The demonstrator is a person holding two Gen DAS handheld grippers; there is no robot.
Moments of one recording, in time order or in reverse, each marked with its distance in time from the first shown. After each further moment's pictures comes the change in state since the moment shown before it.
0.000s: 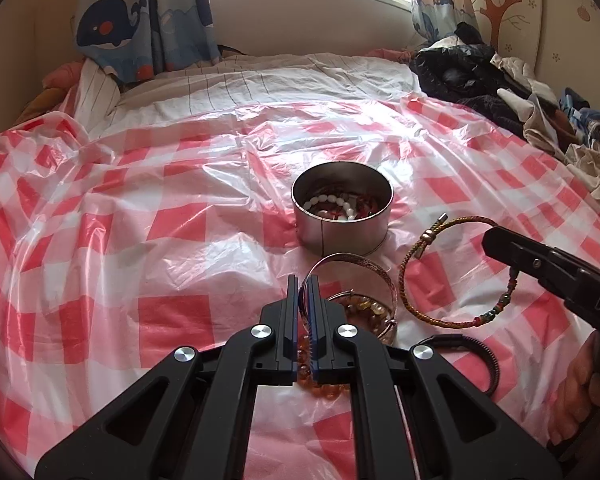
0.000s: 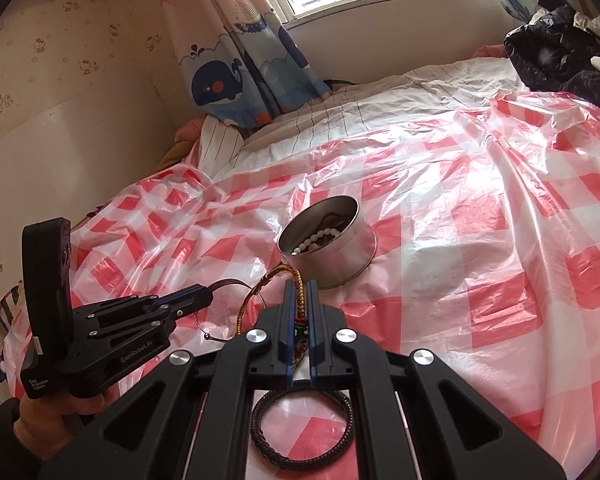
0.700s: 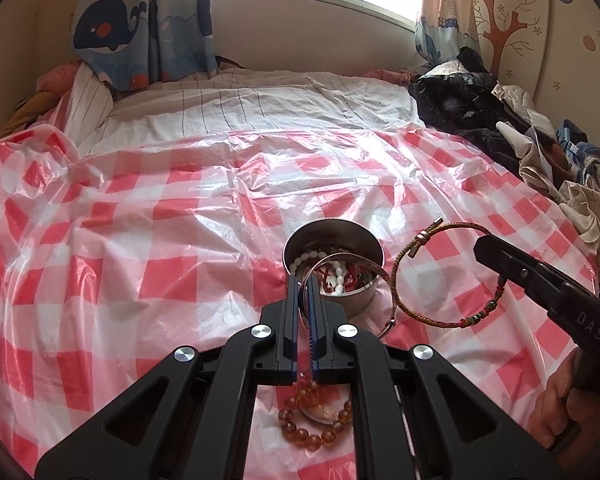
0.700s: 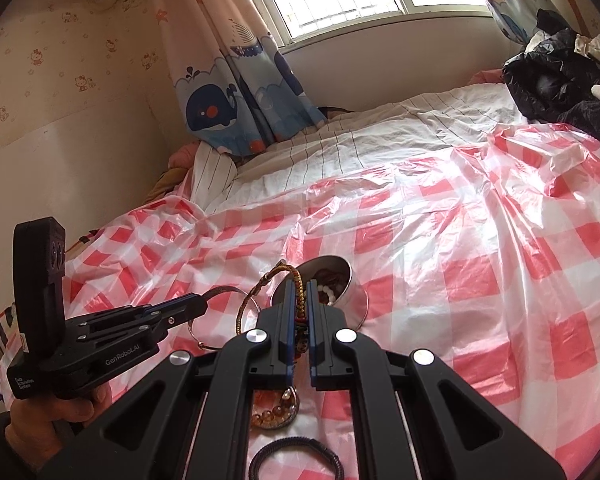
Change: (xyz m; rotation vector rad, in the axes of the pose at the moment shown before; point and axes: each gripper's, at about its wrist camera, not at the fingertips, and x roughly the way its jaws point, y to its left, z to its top) left arm 0.006 0.005 0.056 -0.047 -0.030 -0.043; right arm 0.004 -0.001 0.048 -0.014 -0.074 -0.032
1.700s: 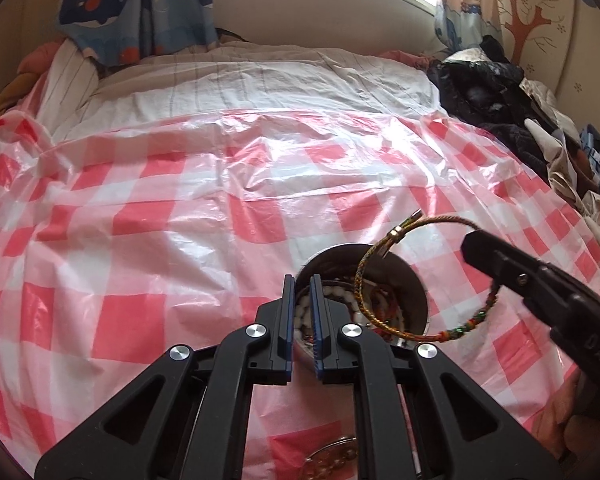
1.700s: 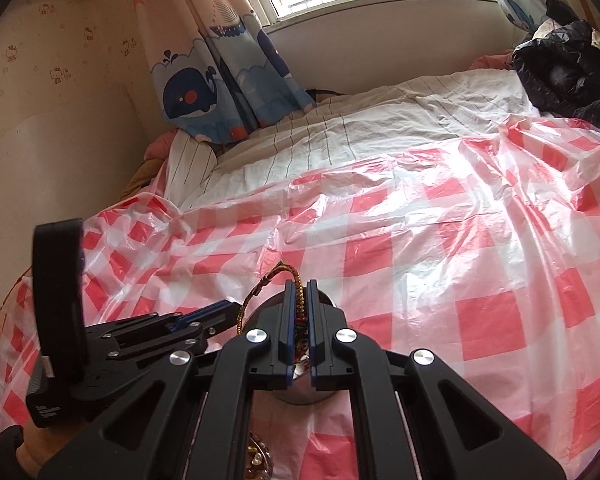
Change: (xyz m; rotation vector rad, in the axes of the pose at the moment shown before) left arm 0.085 0.010 0.030 -0.044 0.083 0.016; right arm 0.084 -0.012 0.028 -0.006 0.094 -0.026
